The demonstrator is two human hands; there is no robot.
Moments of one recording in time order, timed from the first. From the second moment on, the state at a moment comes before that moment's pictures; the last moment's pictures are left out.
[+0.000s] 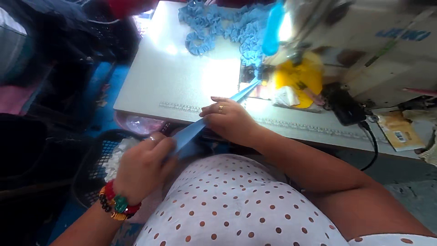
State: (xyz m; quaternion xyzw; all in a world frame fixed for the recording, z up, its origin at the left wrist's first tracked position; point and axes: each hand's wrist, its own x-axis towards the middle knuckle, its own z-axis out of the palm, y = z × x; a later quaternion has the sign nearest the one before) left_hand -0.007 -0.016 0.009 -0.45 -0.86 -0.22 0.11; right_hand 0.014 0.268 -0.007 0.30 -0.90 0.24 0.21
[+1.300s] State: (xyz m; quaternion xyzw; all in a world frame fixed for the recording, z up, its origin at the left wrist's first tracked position) left_hand -0.008 0.024 -0.024 -0.48 -0.80 -0.34 -0.09; right_hand 0.122 0.348 -0.054 0.16 -0.95 0.15 0.25
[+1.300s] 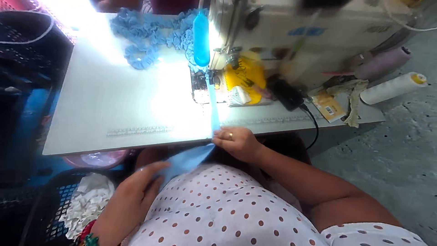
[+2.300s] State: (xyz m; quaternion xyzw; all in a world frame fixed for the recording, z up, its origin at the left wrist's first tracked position) left_hand 0.002 0.095 0.005 -0.27 -0.65 -0.71 -0.11; right_hand 0.057 0.283 0.012 0.23 -0.86 0.31 0.34
